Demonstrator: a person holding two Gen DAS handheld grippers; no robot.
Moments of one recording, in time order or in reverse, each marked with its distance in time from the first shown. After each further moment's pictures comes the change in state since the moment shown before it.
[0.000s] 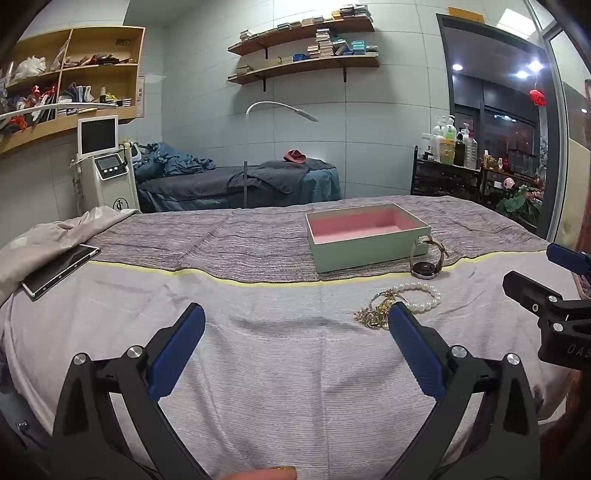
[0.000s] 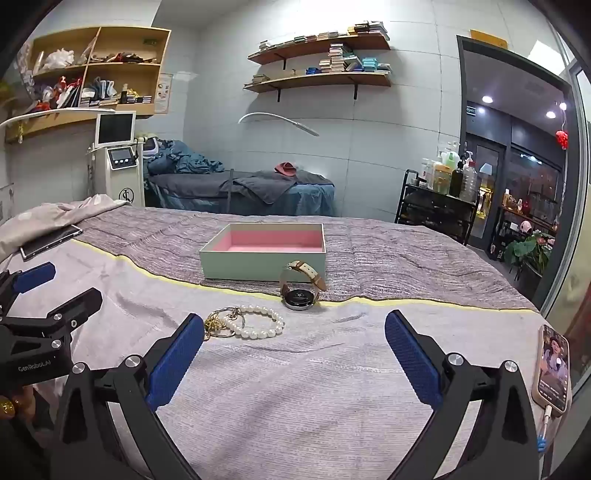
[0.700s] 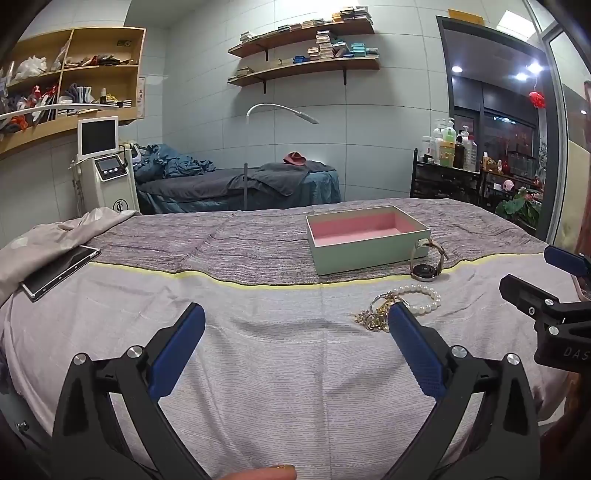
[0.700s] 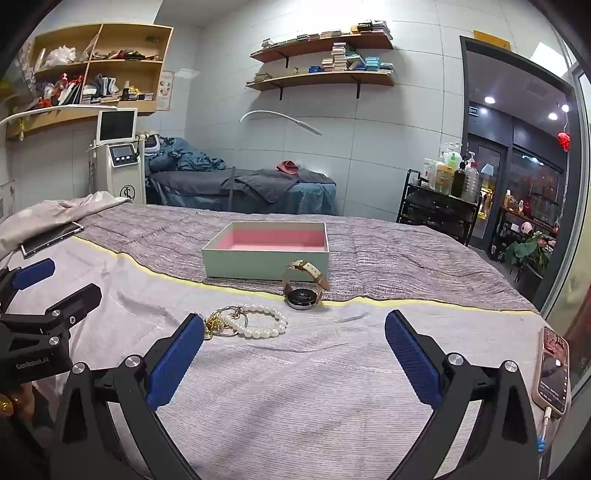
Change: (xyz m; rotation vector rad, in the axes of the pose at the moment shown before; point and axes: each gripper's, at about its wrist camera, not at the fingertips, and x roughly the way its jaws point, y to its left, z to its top) left arm -0.003 0.004 0.002 -0.002 -0.005 -0.002; right arm 0.000 0.003 0.001 -0.008 0.004 -0.003
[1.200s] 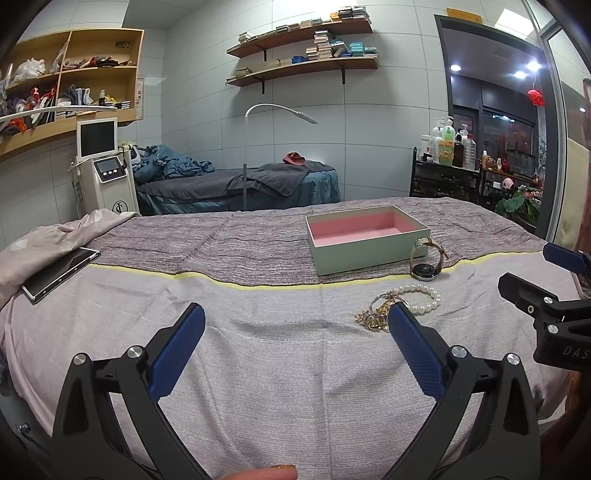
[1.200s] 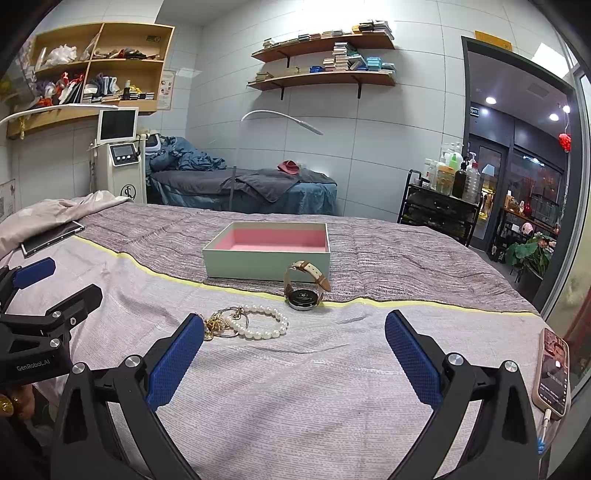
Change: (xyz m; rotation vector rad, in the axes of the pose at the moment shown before) left arm 0.001 -0.001 -0.002 0.009 -0.001 0.000; right arm 0.001 0.001 0.001 -0.002 0.003 0.000
